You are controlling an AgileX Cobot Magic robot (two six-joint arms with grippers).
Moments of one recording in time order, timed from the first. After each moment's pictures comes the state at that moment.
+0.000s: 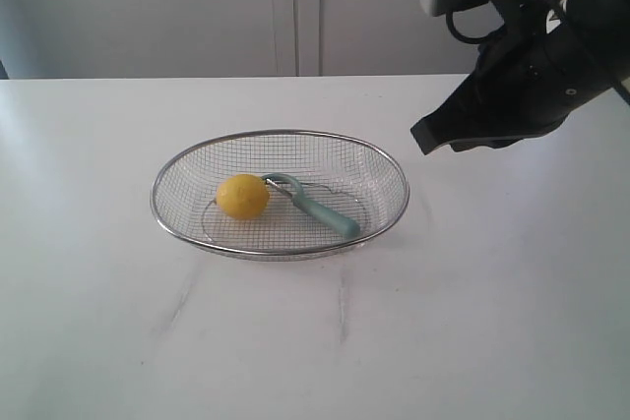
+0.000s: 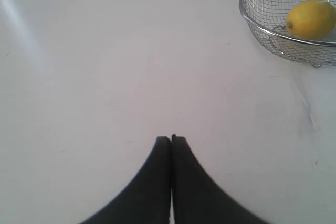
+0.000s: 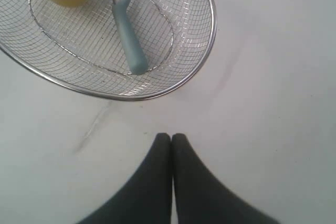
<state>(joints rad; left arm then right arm) -0.11 0.01 0.02 -0.08 0.40 0.13 0.41 1.37 -1.16 0.08 0.86 -0.18</state>
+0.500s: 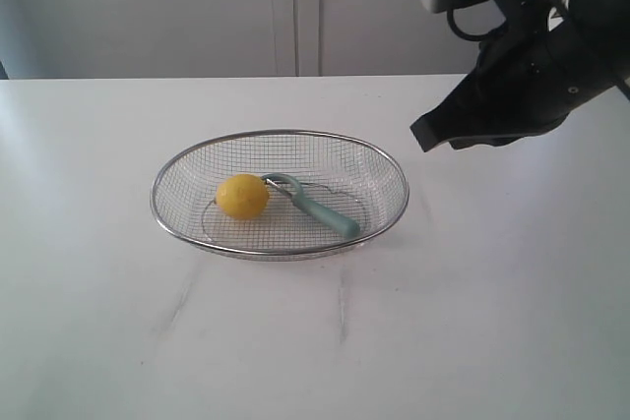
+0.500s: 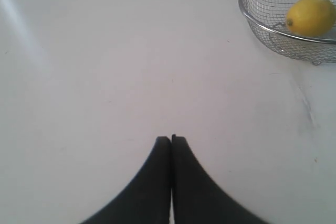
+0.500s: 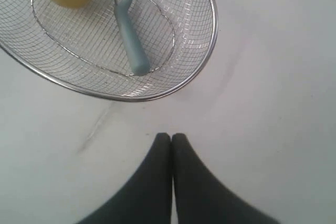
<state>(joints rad) -0.11 0.01 0.02 -0.08 0.40 0.13 0.41 1.35 -1.16 0.09 0.86 -0.18</state>
